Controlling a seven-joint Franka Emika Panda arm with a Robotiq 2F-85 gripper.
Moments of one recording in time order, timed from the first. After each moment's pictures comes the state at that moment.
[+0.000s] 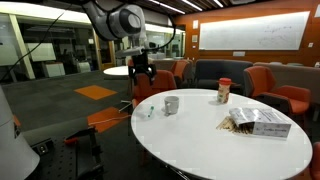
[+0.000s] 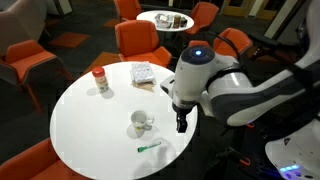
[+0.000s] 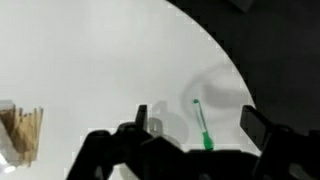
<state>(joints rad) 0.16 0.12 0.20 -2.39 -0.25 2.48 -0.02</state>
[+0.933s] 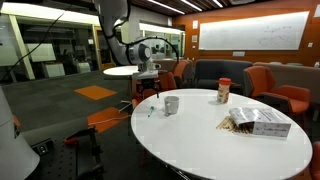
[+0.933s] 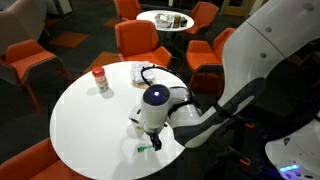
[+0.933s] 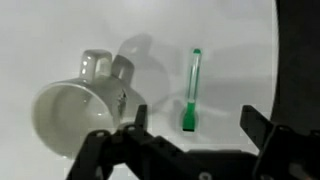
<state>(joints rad) 0.23 0.58 0.19 -2.04 -0.43 2.63 -0.18</state>
